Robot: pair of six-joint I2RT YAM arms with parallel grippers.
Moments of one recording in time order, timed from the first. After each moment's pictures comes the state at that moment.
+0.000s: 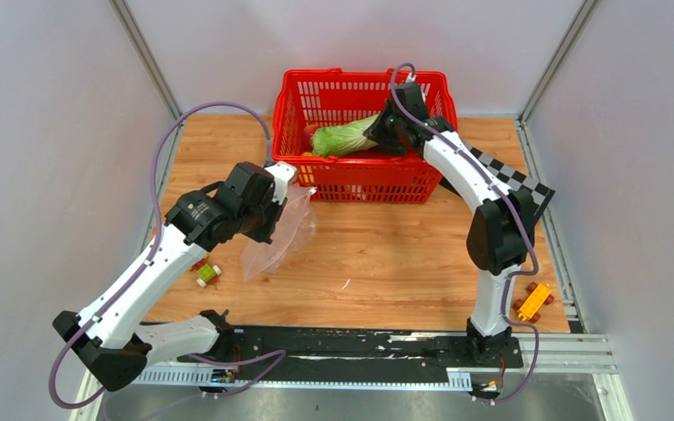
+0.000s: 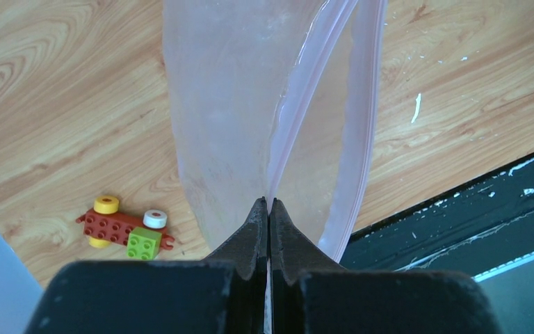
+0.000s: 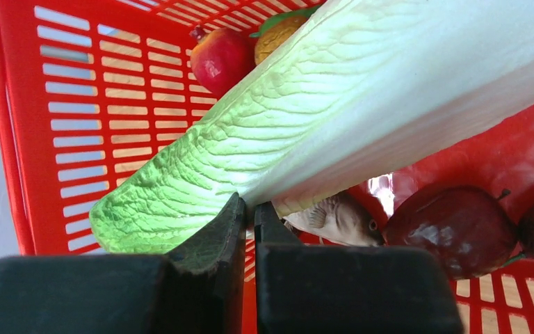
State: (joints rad) left arm -0.68 1.11 1.30 -1.12 -0.12 -0.12; right arm 0.41 1.96 1.82 -0.48 -0.01 0.83
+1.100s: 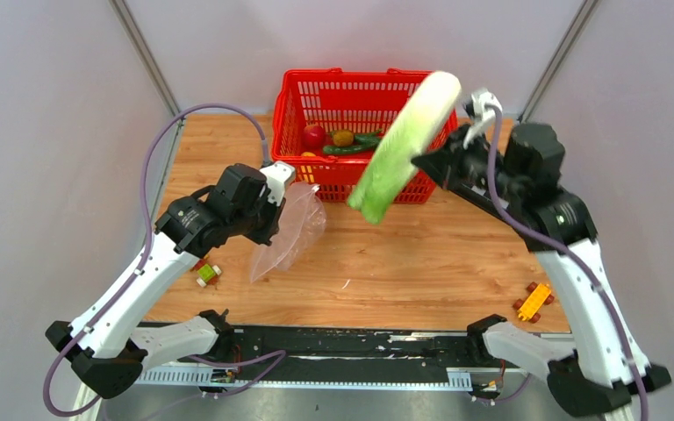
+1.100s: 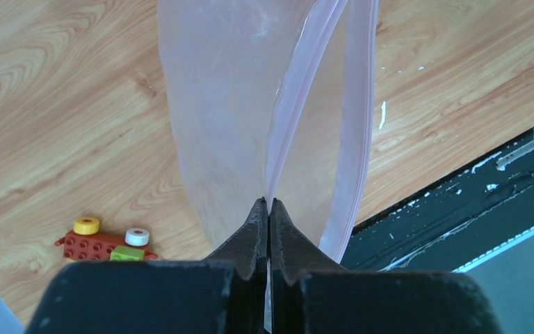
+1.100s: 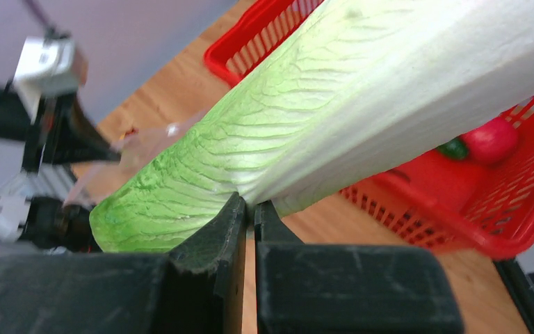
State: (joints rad) left arm -0.68 1.06 1.29 -1.08 -0.05 -0.12; right arm 0.39 1.14 1.56 -0.60 -0.36 0.16
